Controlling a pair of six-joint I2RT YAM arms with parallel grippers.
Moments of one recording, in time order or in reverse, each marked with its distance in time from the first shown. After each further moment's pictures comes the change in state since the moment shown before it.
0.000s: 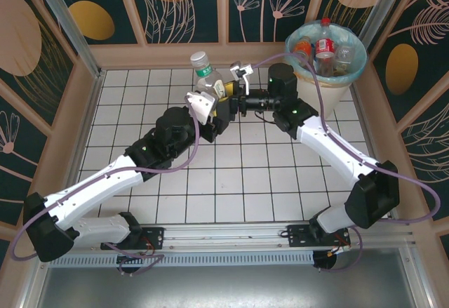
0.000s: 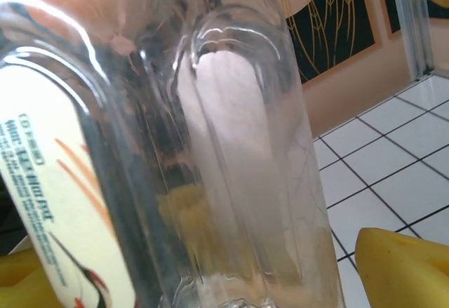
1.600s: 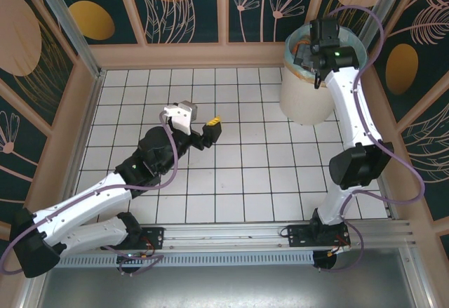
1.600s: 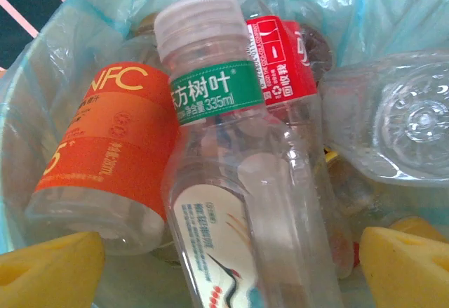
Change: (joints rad) left arm -0.005 -0.180 -0.252 0.228 -0.077 -0.120; right arm -0.407 0.332 0.767 -1.048 1.259 -0.066
